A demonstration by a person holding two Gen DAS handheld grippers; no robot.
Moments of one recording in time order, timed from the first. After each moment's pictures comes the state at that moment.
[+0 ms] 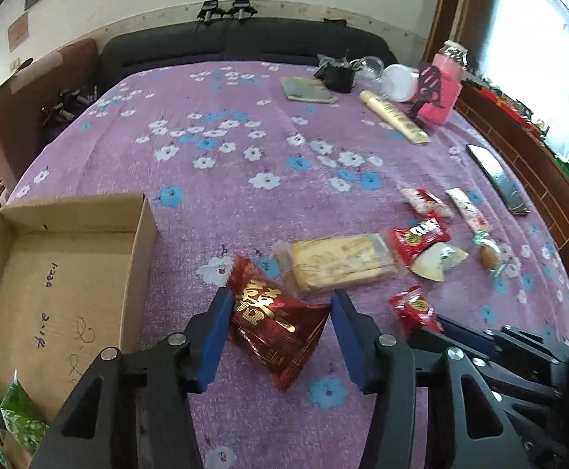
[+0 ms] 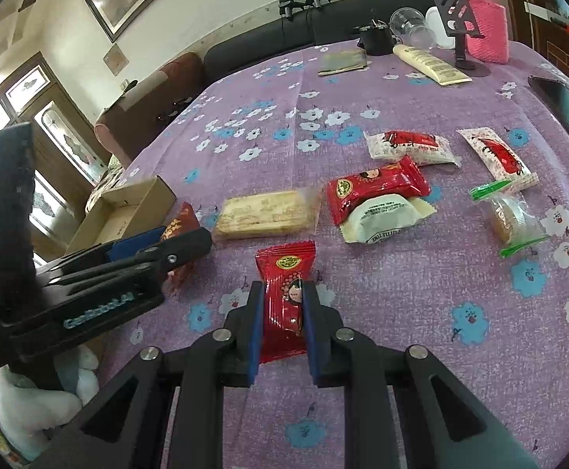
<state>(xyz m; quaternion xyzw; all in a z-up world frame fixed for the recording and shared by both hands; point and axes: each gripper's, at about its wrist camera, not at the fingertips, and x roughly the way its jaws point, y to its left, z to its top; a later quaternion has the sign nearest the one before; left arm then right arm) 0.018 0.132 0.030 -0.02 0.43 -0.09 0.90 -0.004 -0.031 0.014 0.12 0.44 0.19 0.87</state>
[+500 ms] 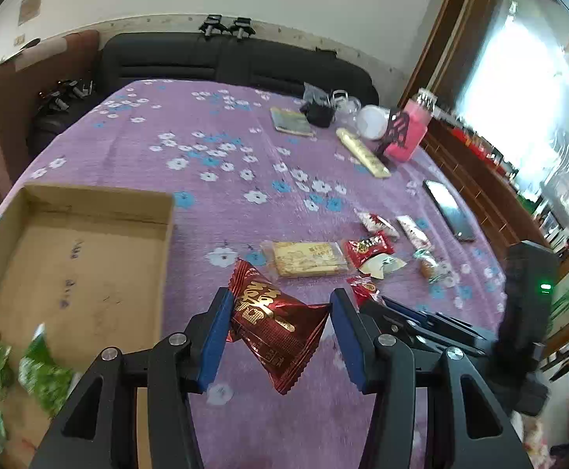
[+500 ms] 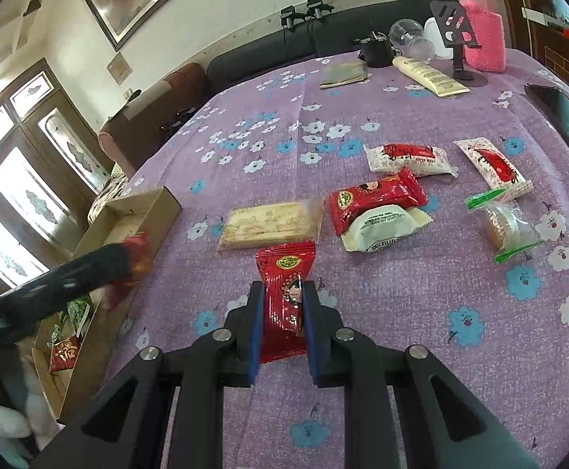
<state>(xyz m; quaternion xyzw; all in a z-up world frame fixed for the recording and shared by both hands) -0.035 0.169 0.074 -0.10 0.40 -0.13 0.90 -0.009 -0.033 0.019 0.13 0.41 0.20 0.88</state>
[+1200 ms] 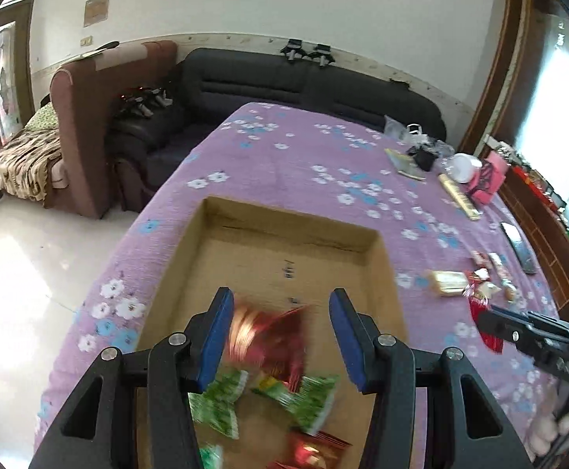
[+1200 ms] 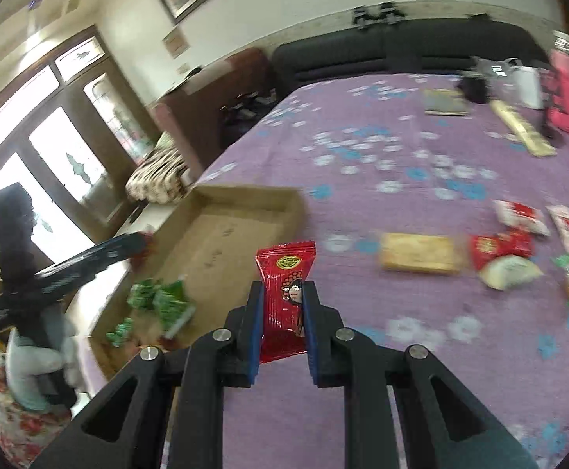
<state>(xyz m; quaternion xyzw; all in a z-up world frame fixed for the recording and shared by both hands) -0.052 0.331 0.080 -0.10 0.38 -0.01 0.92 -0.026 0.094 0.084 0.07 0.42 0.30 0.85</state>
